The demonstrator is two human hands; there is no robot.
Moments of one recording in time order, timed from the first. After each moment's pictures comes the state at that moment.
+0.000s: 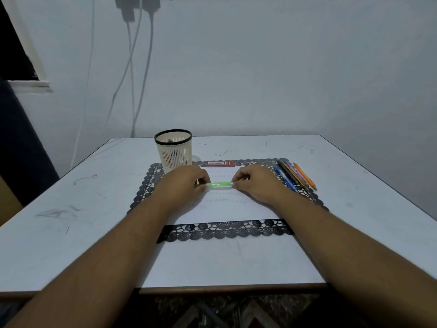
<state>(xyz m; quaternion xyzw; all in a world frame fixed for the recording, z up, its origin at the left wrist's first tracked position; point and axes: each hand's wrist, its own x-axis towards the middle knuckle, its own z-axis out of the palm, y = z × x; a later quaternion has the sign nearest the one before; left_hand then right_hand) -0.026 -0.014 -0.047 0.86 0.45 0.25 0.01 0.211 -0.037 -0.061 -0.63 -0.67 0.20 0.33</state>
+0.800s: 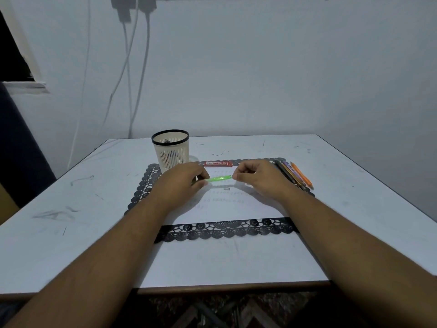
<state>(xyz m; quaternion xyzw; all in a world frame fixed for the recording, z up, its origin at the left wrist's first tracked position) -0.025 -0.009 -0.042 0.88 0.40 0.26 0.05 0.214 -0.064 -0.045 -0.56 -0.60 0.34 0.46</state>
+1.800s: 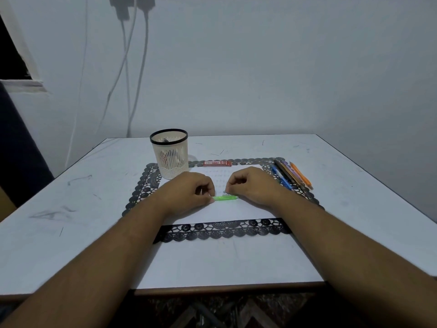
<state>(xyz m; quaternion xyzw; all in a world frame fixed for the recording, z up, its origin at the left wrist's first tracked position) -0.023 -0.016 -0.048 0.89 0.36 0.20 0.19 0.207 -0.061 -0.054 -0.60 -0.66 0.28 0.34</state>
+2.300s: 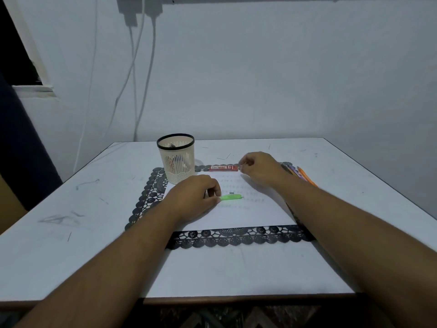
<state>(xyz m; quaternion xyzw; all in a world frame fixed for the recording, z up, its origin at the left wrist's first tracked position) -0.017 -0.011 -0.053 0.89 0.38 0.22 0.10 0.232 0.012 -0.043 -0.68 -0.64 0.16 0.33</state>
